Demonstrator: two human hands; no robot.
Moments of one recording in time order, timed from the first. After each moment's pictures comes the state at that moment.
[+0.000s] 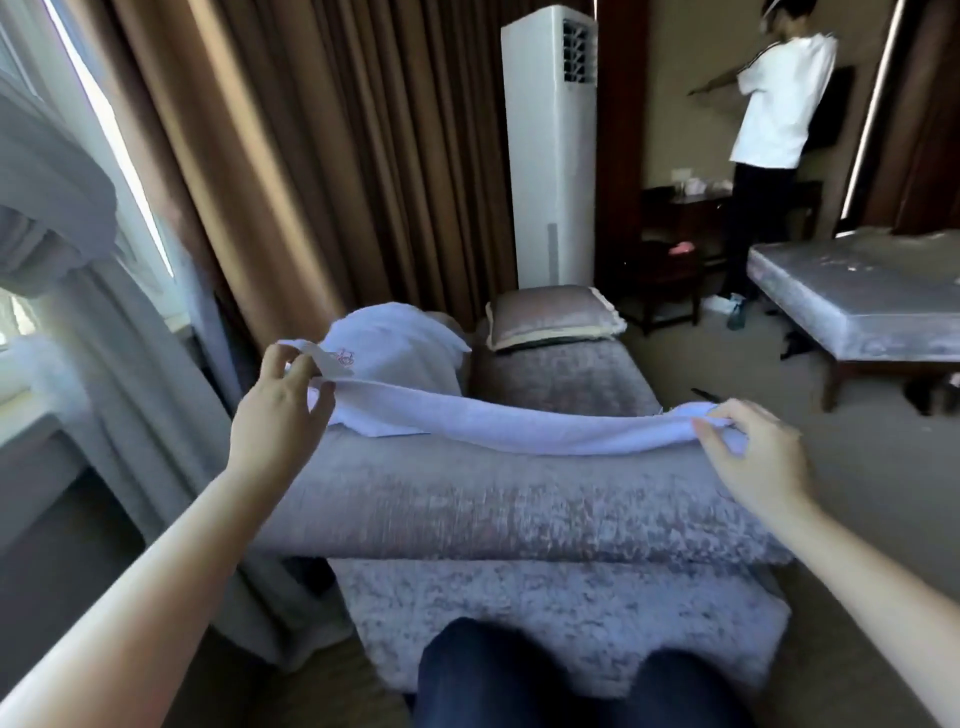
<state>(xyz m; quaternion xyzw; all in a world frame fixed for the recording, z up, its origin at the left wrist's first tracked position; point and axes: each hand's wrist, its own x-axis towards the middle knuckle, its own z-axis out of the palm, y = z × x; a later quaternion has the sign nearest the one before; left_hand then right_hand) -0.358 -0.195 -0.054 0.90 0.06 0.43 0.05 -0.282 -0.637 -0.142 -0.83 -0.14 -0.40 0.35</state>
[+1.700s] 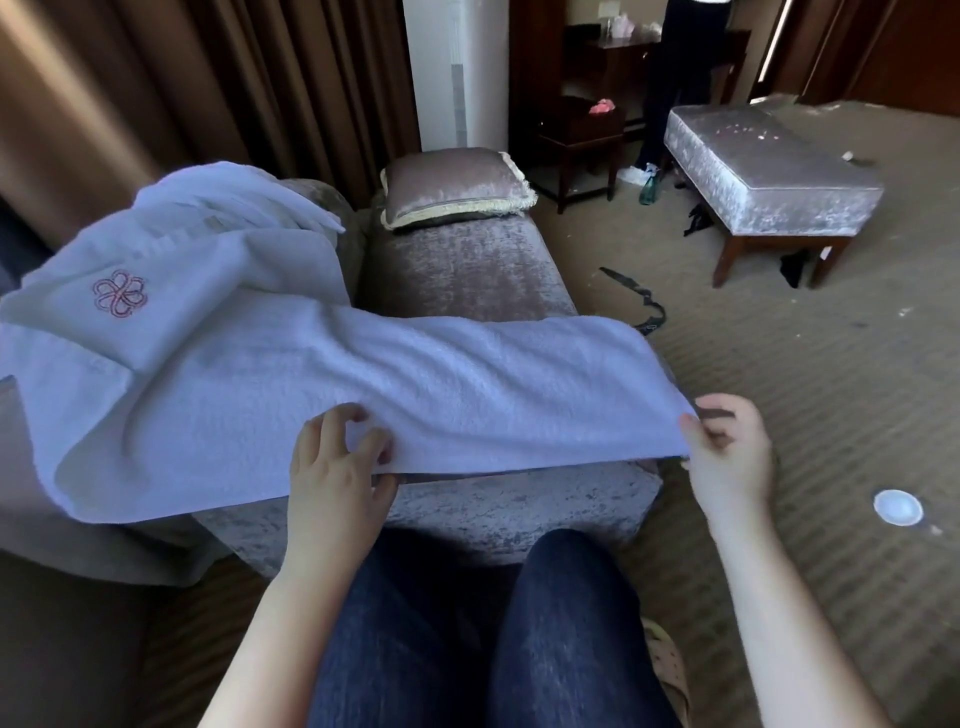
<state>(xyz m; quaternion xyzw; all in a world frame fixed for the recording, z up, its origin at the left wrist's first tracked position) -0.347 -0.360 -0.223 0.95 -0.07 0.29 0.12 -0.321 -0.693 -0.223 -0.75 0.19 -0.24 0.58</state>
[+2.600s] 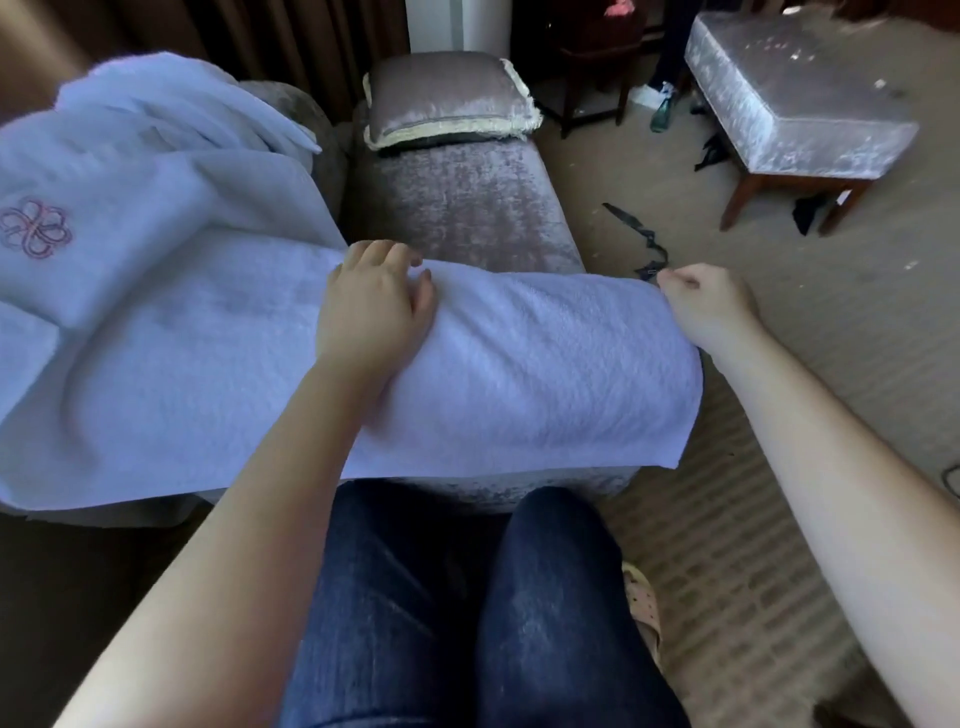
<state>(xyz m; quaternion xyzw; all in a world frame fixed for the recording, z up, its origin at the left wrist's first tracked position) -0.226 -0.388 -0.169 0.95 -0.08 0.26 0.14 -0.199 -0.695 -0.168 -0.92 0.14 -0.06 0.36</state>
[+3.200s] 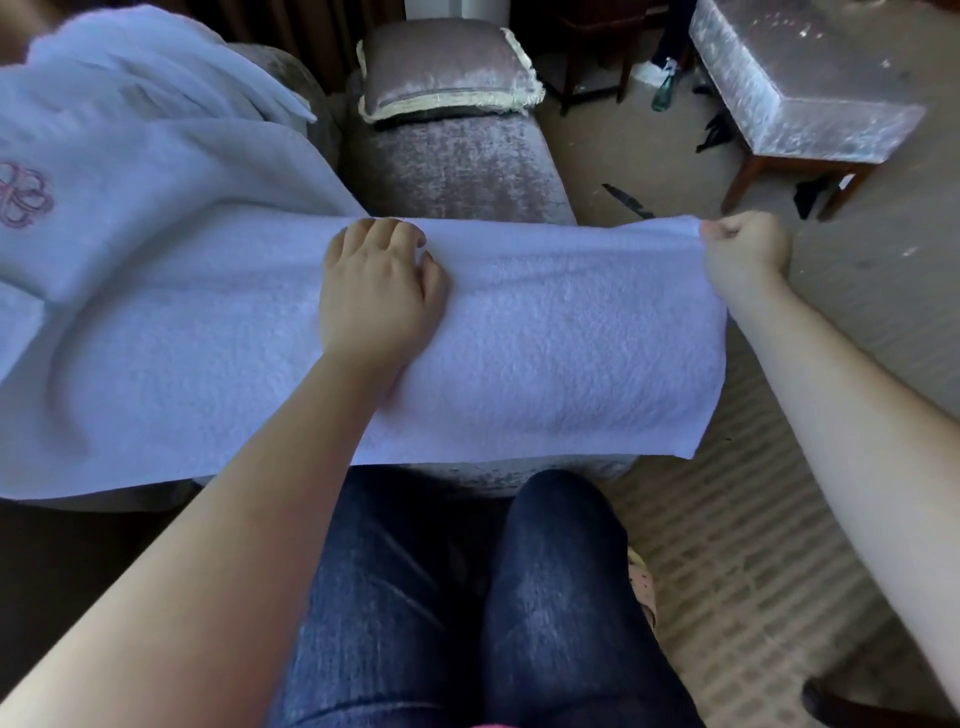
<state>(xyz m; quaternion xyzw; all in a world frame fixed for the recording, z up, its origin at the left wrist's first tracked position) -0.223 -0.388 -0.182 0.94 -0.06 0.31 0.12 -0.156 -0.706 -0.171 -0.90 0.21 -0.16 0.36</state>
